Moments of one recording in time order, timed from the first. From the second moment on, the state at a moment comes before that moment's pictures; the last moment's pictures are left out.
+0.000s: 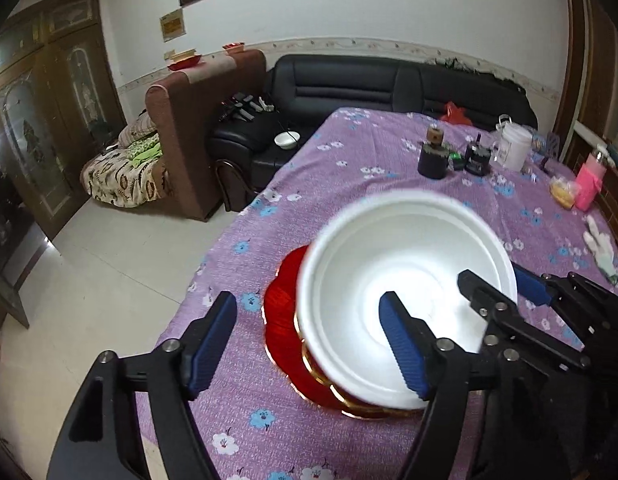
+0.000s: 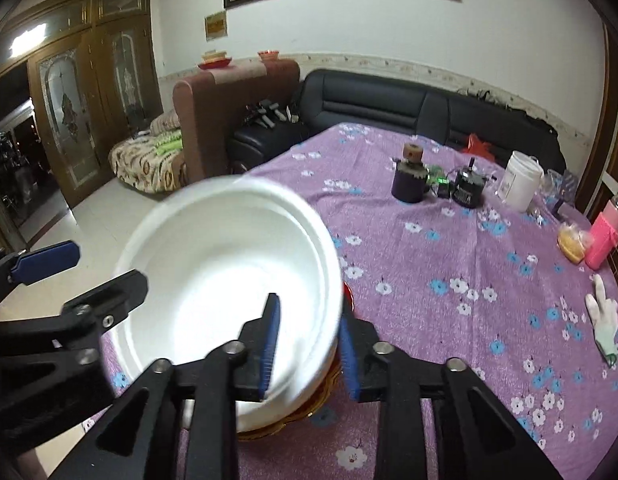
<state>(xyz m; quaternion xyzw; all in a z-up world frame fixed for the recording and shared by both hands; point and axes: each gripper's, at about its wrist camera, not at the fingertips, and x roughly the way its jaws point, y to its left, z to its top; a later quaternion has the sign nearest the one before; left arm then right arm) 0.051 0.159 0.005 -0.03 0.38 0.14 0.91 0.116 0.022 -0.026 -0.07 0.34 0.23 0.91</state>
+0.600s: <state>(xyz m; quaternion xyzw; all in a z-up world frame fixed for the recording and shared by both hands) -0.019 0.123 0.024 -0.06 0.29 0.15 0.94 0.067 -0.054 -0.005 0.05 0.29 0.21 0.93</state>
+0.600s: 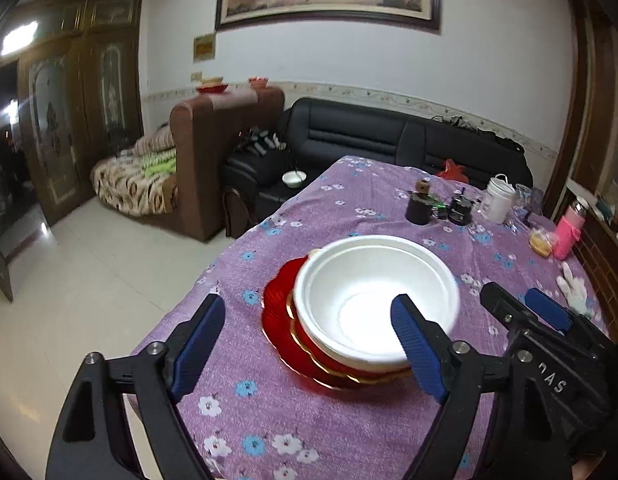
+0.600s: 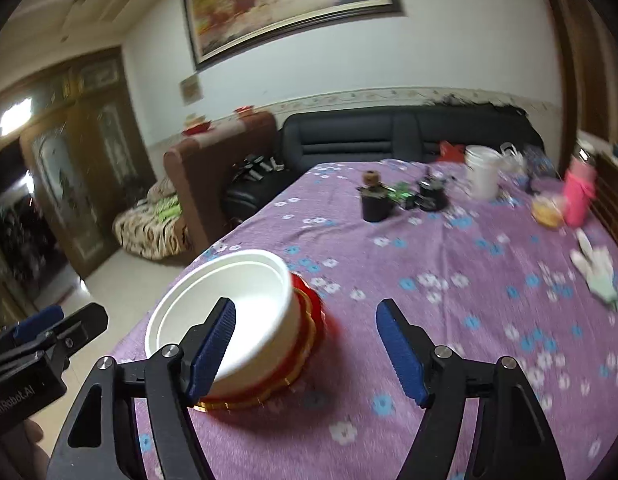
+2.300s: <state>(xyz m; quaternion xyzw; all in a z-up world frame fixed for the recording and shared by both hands) -0.029 0.094 -0.011 -0.05 0.34 0.09 0.93 0.004 -0.104 -0.048 0.09 0.34 0.11 0.93</state>
